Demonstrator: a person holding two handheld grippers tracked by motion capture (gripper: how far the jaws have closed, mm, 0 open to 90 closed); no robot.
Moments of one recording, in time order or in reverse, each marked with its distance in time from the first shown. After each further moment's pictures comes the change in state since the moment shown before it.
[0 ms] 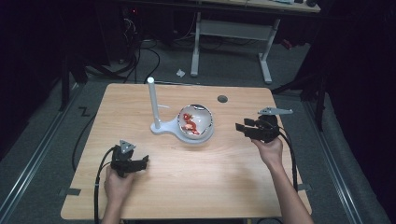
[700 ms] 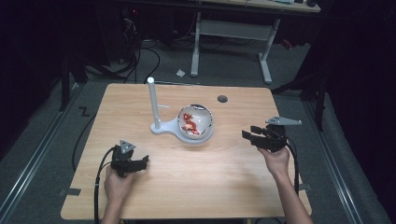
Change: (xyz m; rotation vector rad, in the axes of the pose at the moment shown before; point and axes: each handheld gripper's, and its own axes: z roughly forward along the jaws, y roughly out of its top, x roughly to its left) left arm 0.000 0.000 0.000 0.001 -0.001 0.000; right arm 0.000 -0.029 -0.020 -0.022 -0.023 0.029
